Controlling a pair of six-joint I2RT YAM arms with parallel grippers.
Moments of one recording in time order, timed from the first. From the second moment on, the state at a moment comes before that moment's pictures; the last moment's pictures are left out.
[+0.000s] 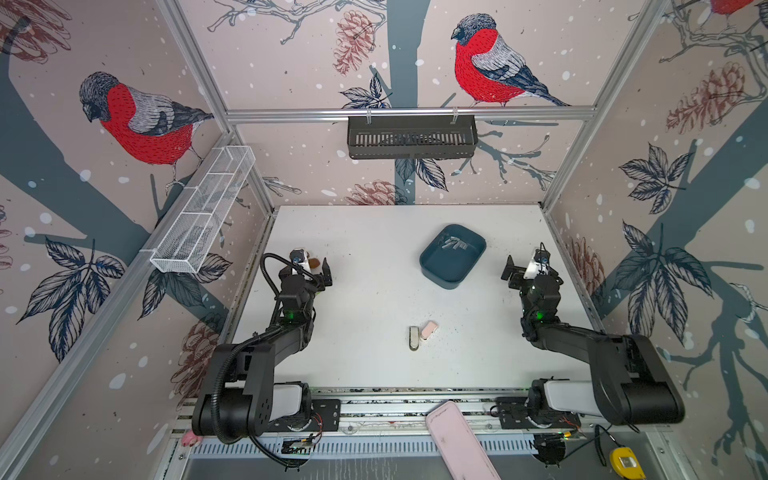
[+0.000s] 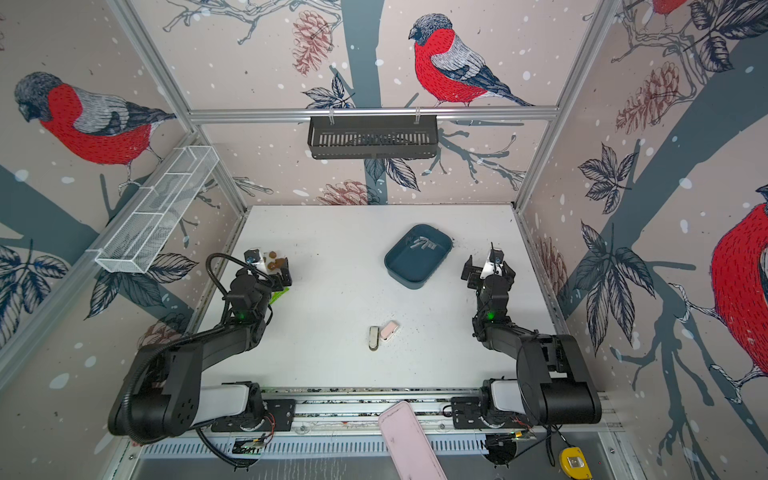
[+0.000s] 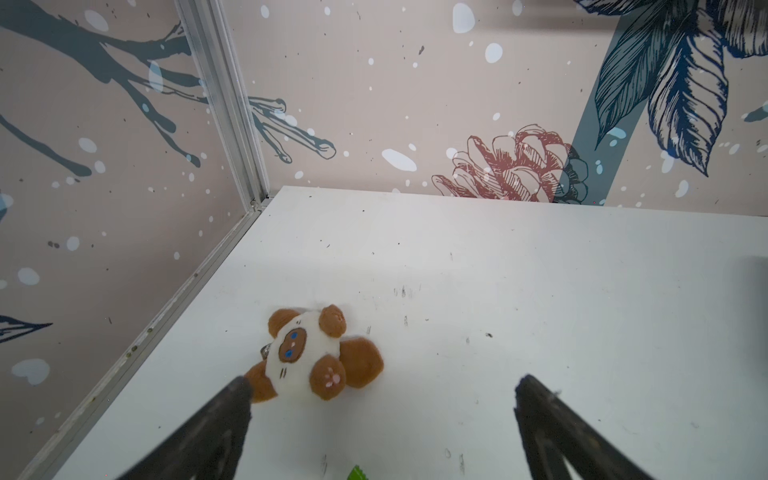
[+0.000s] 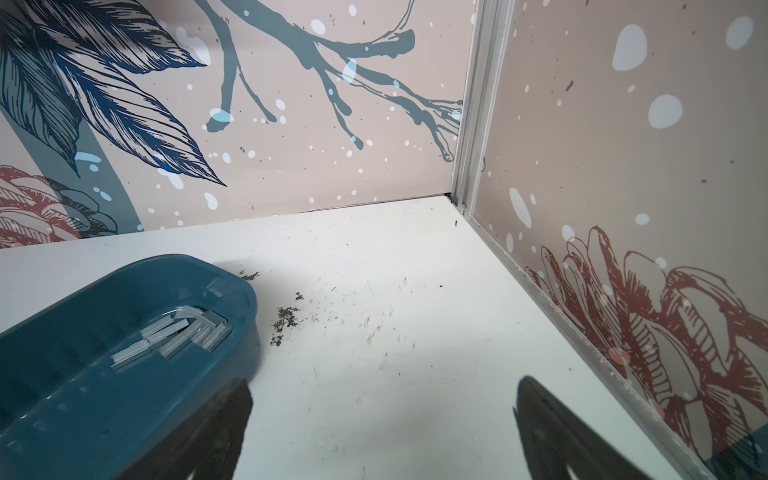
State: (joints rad) left arm -0.05 1.29 0.36 0.77 -0.11 -0.03; right arm 0.06 1.31 0.33 0.85 0.24 0.04
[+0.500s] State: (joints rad) left arm -0.32 1.36 0.84 0.33 0.07 -0.23; right arm 0.13 1.17 0.60 0.22 0.17 0.35
